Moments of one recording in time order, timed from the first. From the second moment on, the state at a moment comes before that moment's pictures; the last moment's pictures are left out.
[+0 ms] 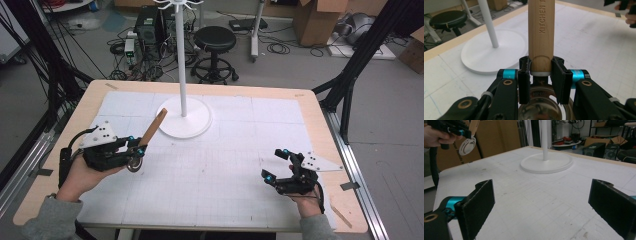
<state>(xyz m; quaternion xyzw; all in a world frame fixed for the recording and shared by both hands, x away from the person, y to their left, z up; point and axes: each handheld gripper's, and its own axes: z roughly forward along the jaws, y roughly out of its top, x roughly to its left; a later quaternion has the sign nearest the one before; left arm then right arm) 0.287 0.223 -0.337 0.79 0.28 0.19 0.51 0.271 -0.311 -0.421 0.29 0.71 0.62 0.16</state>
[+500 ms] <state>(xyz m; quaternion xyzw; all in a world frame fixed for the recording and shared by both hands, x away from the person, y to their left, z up) 0.301 0.226 -0.321 0.76 0.30 0.20 0.55 0.271 -0.311 -0.421 0.28 0.71 0.63 0.16</state>
